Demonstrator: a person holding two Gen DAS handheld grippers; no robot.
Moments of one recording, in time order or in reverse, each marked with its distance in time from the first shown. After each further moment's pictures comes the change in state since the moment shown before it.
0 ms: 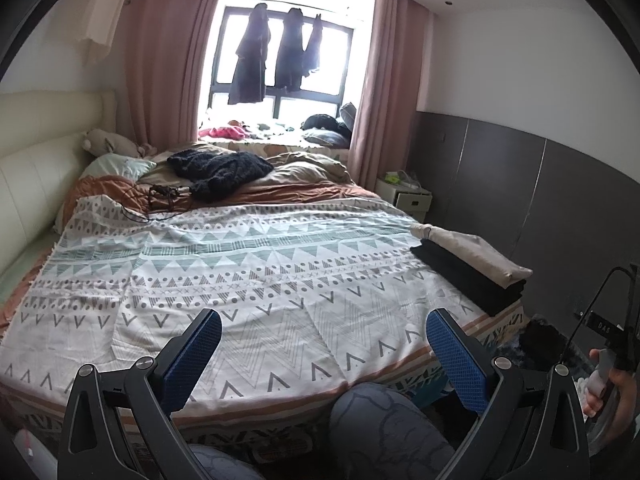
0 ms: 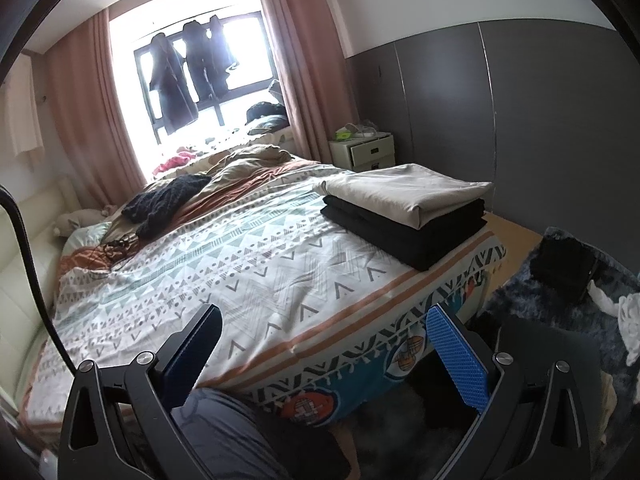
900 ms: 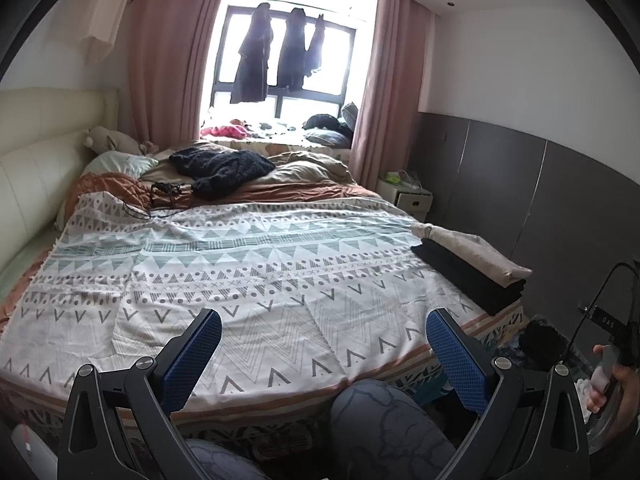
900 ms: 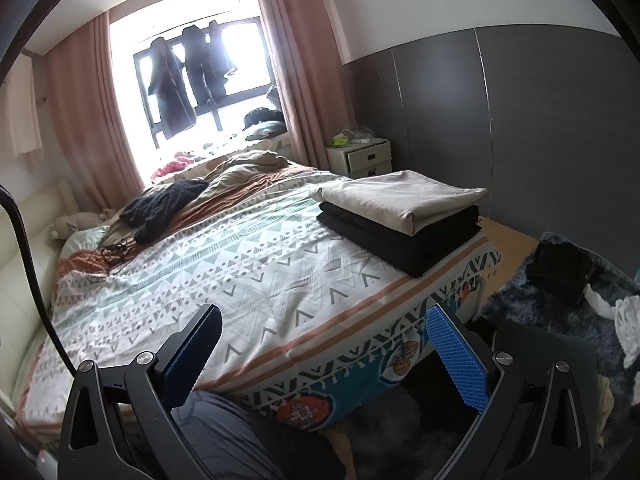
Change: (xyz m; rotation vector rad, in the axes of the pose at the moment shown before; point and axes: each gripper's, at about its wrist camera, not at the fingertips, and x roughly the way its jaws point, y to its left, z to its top) left arm -0.005 0.002 -0.005 -0.012 -0.003 0.004; right arm -0.005 -0.010 0.002 0.001 -0.018 -0.007
